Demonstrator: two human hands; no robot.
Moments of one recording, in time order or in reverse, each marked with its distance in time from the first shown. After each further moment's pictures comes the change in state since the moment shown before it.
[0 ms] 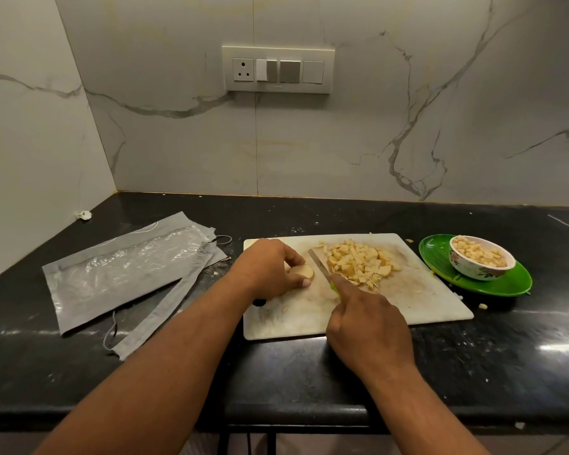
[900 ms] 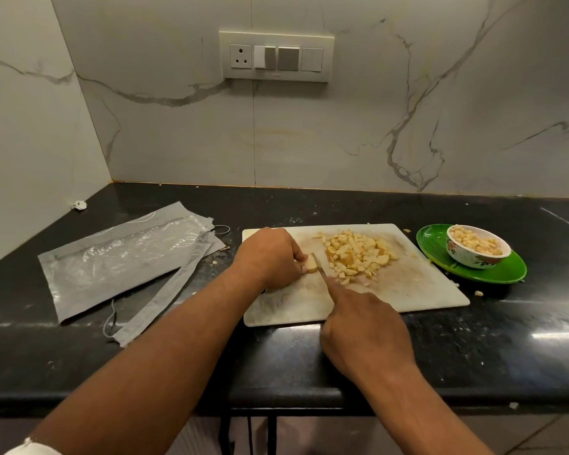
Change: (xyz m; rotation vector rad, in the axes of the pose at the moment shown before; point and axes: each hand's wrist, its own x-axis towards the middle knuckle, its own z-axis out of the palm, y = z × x) left_hand -0.005 0.019 0.000 0.154 0.039 -0.018; right_hand -0.022 -0.015 -0.013 -0.111 -0.177 -0.020
